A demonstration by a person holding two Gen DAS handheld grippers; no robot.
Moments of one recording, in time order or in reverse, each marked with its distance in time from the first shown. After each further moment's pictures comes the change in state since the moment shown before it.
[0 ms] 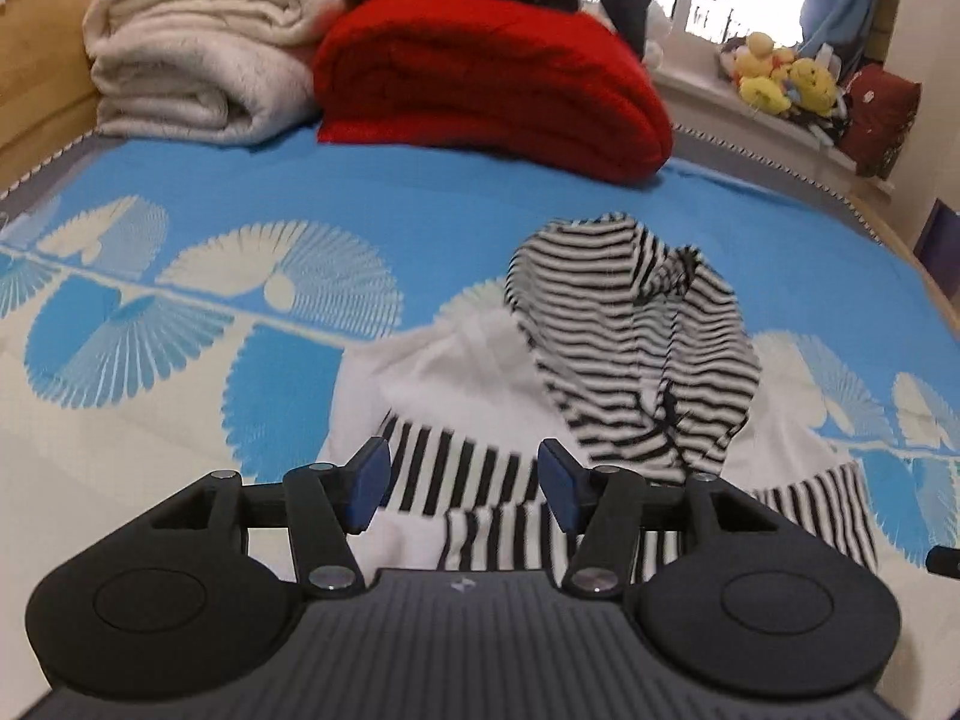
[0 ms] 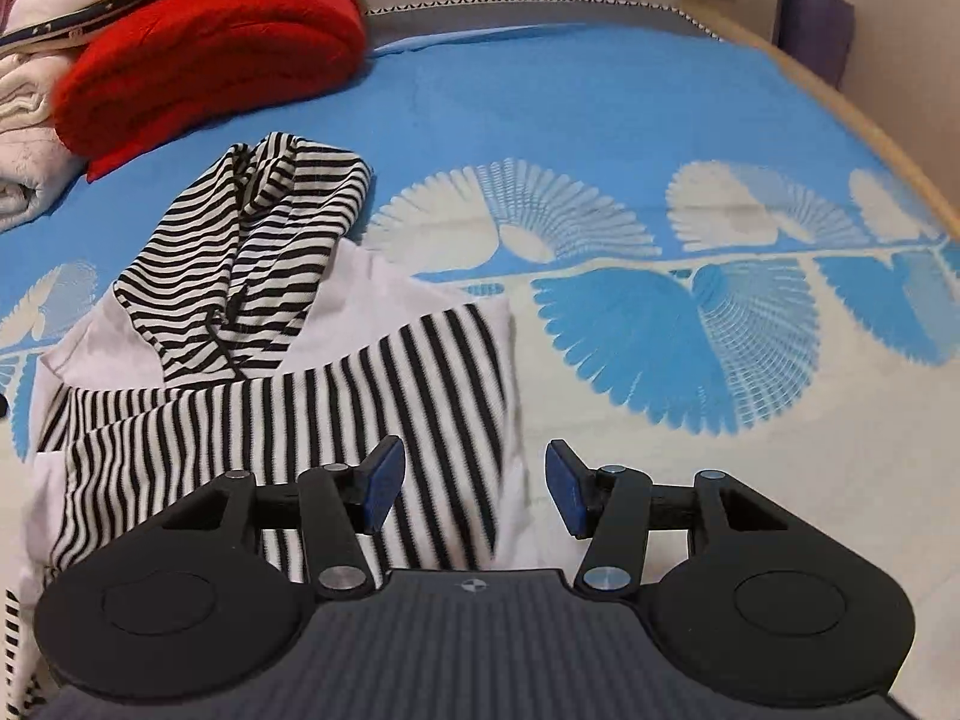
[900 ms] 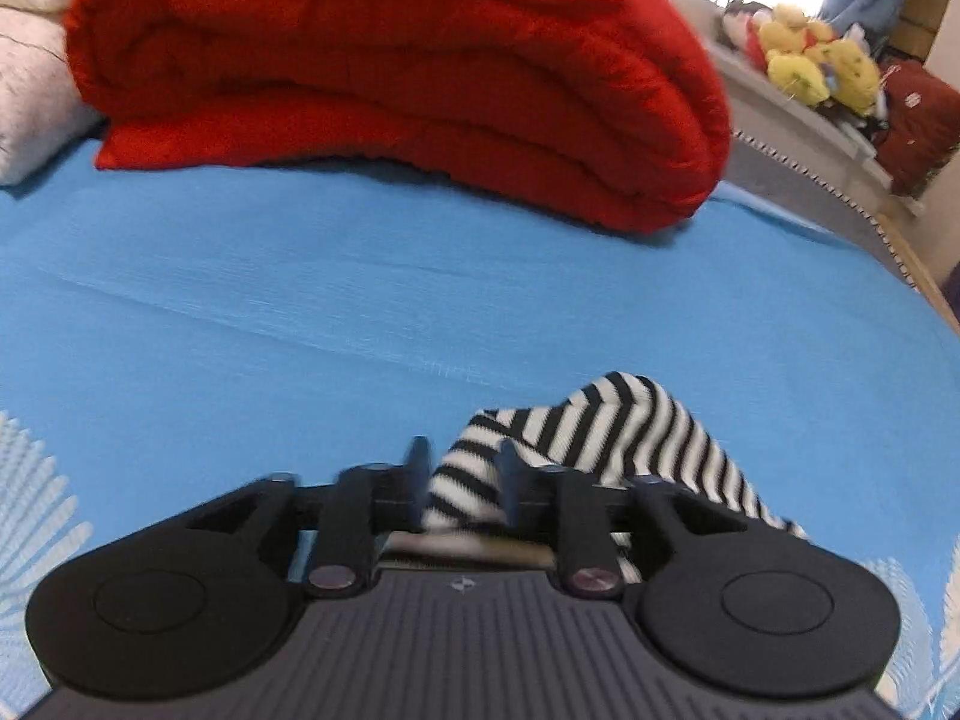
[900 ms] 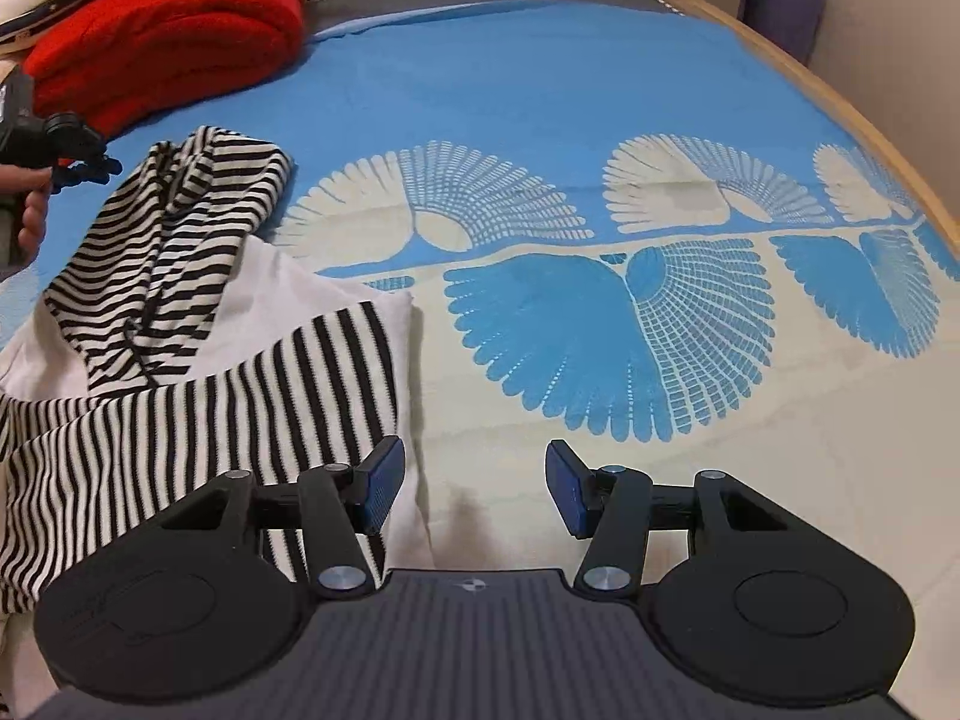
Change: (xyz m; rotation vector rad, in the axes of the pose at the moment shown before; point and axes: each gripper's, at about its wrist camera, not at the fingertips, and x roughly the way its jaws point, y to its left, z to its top) left arm 0.337 -0.065 0.216 -0.013 0.143 -0.108; right arm 0.029 -0.040 0.007 0.042 0.046 -0.057
